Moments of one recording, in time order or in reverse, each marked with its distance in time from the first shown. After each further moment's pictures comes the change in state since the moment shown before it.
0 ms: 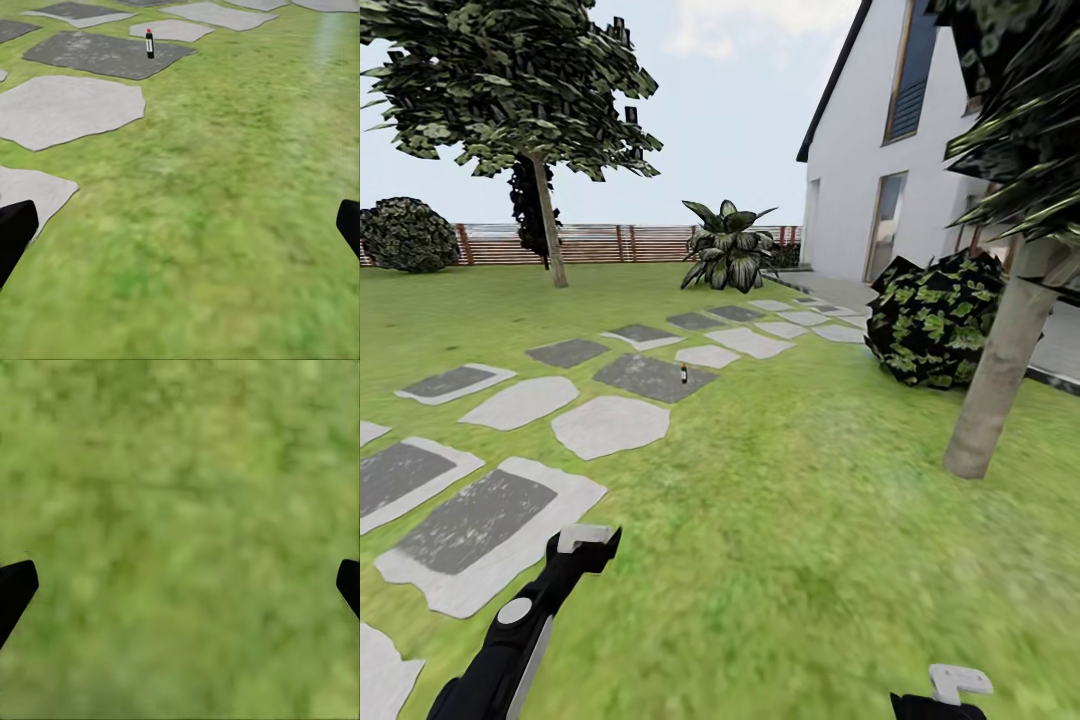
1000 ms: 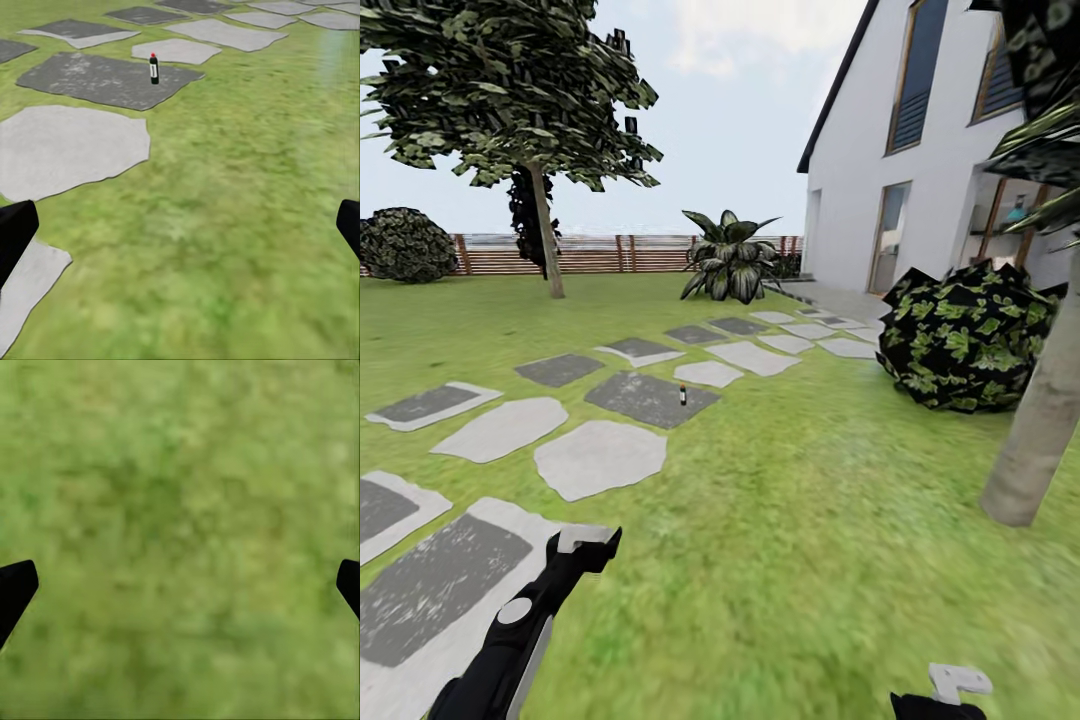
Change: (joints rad) left arm 0.000 0.000 0.000 0.000 0.000 0.000 0.000; right arm 0.000 0.000 0.000 -0.001 0.000 0.001 -0.001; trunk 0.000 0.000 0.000
